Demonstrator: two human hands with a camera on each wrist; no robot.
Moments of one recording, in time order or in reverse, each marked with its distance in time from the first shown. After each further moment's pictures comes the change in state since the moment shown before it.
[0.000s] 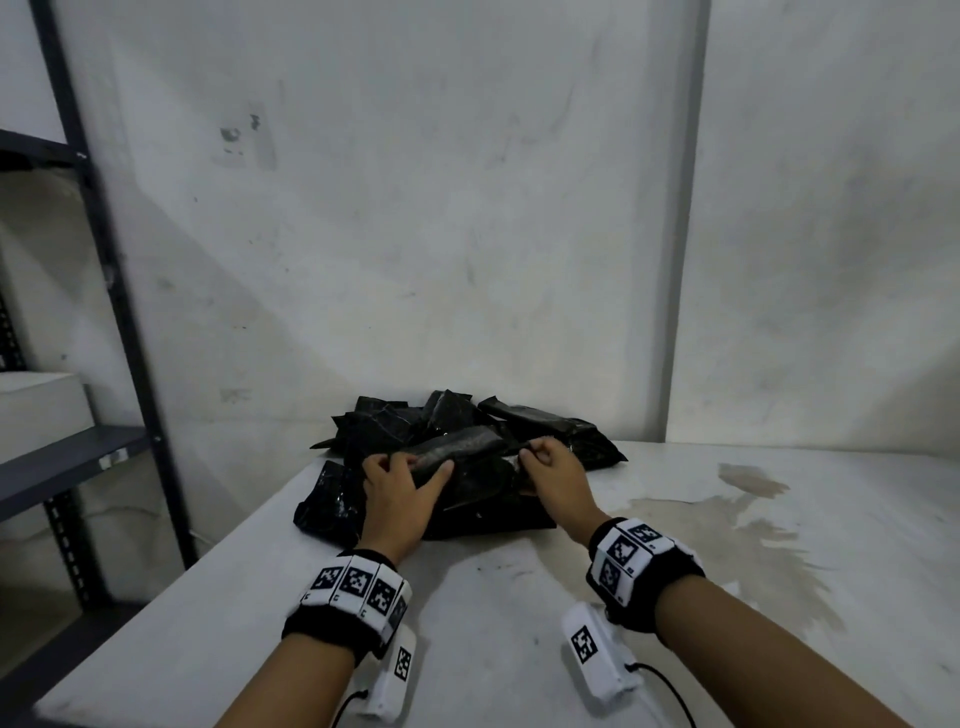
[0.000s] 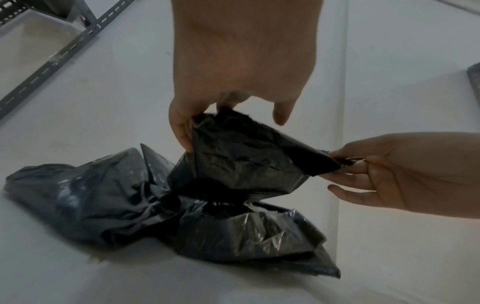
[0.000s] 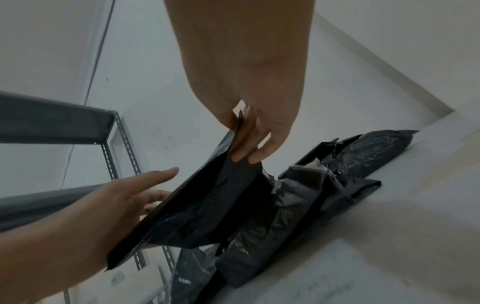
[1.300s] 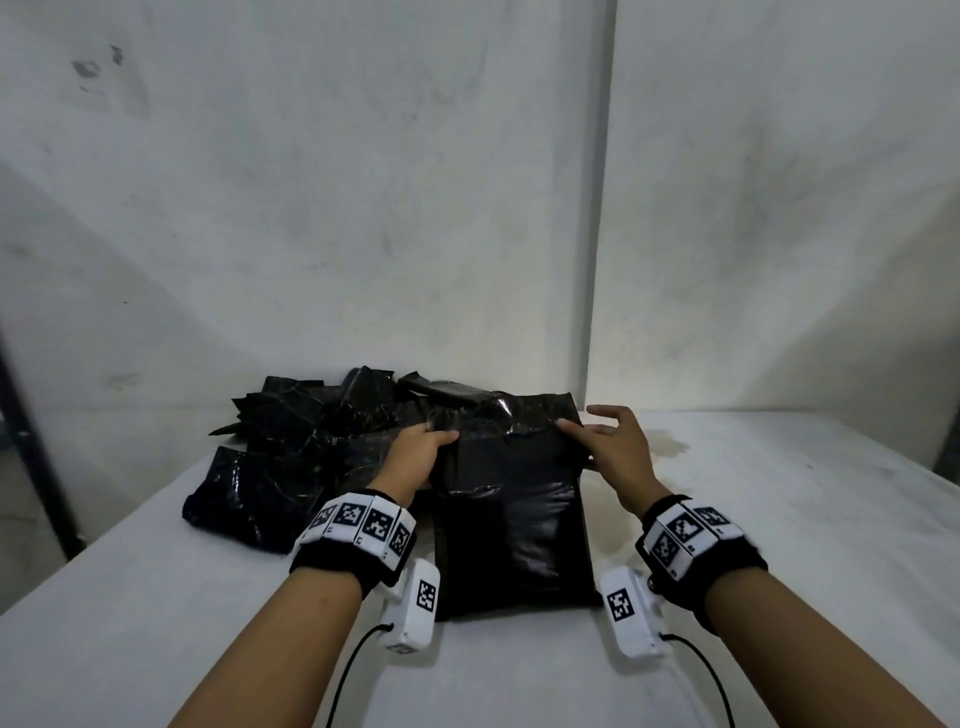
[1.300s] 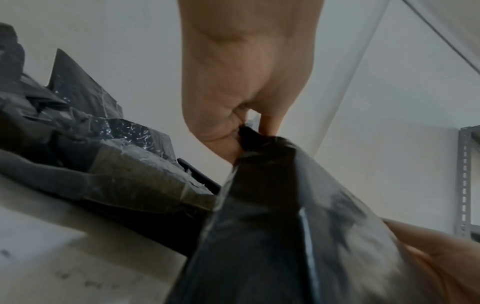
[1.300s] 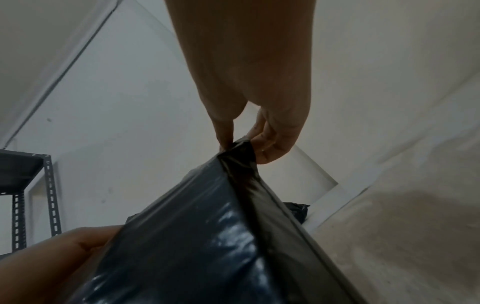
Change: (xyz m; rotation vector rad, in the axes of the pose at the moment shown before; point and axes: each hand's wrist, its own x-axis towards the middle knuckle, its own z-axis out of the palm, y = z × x) left_hand 0.012 0.073 0.094 -0.591 -0.373 -0.226; right_hand -0.011 0.026 -0.151 0.166 0.275 0.134
